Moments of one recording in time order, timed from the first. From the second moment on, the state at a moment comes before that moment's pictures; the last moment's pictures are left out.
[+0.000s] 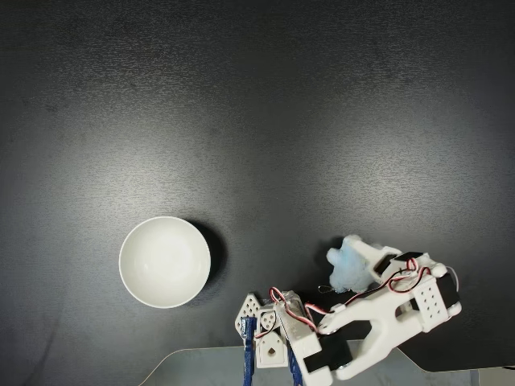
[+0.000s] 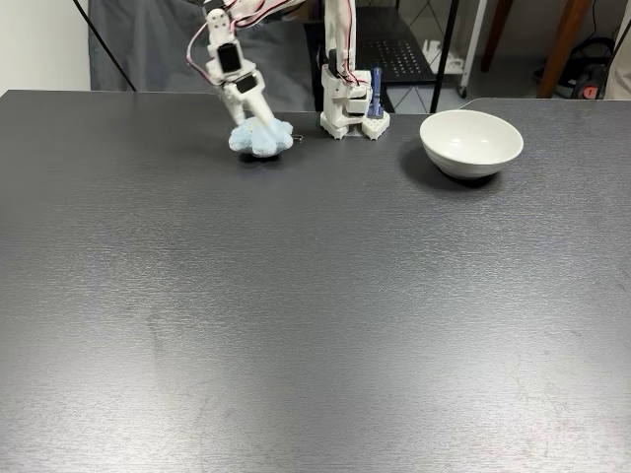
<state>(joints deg) 73.3 92.5 109.4 81.1 -117.8</state>
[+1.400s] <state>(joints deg) 73.5 91.2 117.7 67.9 -117.8</state>
